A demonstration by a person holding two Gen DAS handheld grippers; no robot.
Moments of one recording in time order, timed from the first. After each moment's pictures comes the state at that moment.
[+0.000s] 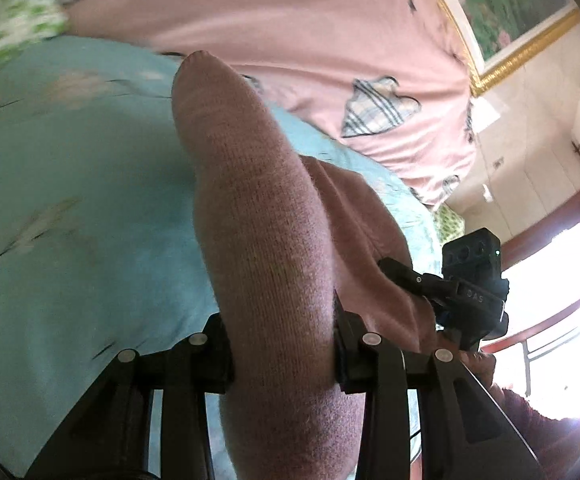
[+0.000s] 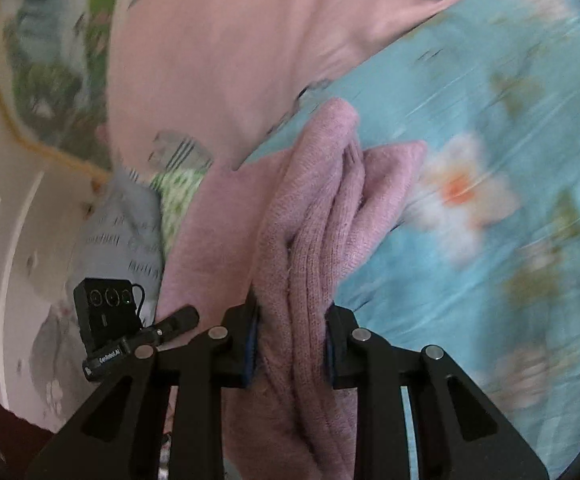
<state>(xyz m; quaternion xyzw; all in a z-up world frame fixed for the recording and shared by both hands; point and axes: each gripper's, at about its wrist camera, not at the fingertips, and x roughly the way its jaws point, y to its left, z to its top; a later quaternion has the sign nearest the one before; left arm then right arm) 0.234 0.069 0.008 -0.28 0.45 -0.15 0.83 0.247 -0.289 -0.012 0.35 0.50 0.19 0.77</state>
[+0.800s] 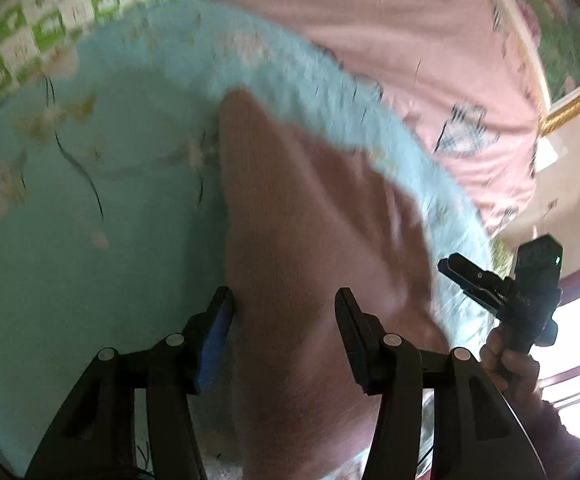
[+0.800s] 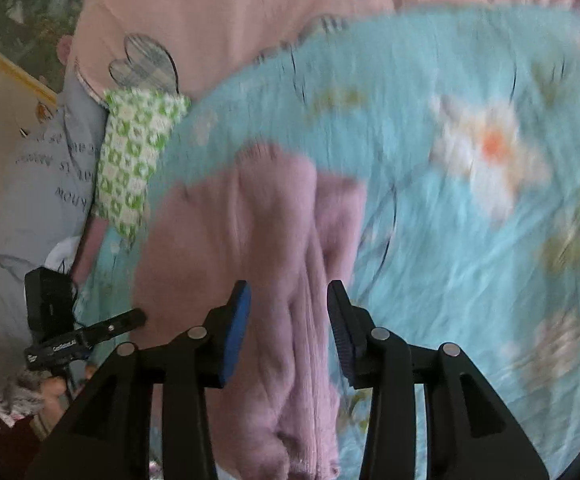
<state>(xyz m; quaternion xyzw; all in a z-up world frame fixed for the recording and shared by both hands) 0.176 0.152 -0.026 -0.32 0.47 -0.04 0.82 0.244 -0.210 -0.016 0.18 0.55 0.14 0.80</state>
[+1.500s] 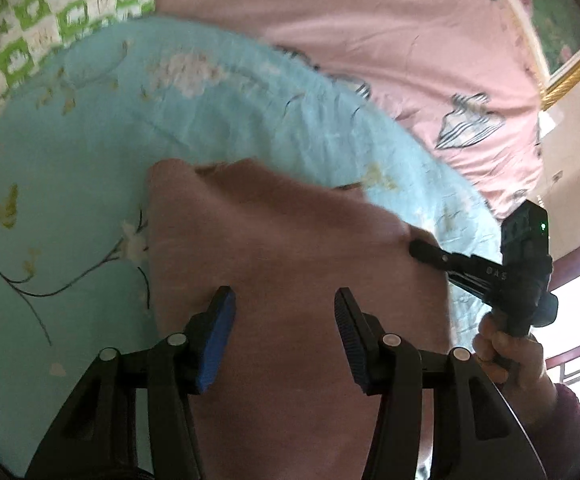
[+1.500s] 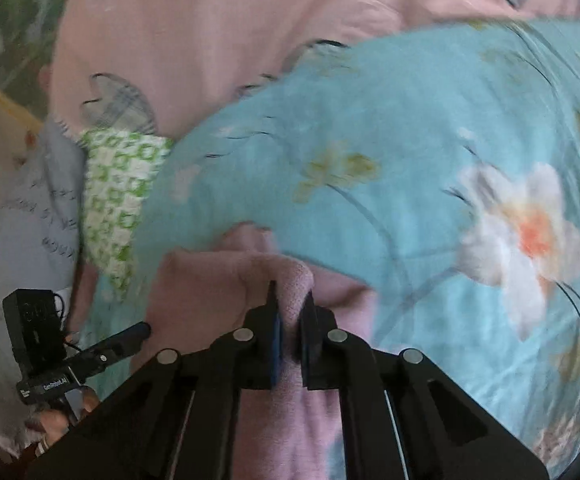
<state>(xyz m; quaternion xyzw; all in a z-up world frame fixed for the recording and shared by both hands) 0.275 0.132 -0.050 -0.25 0.50 -0.06 0.83 0.325 -0.210 -0.058 0.21 0.56 0.11 0.79</state>
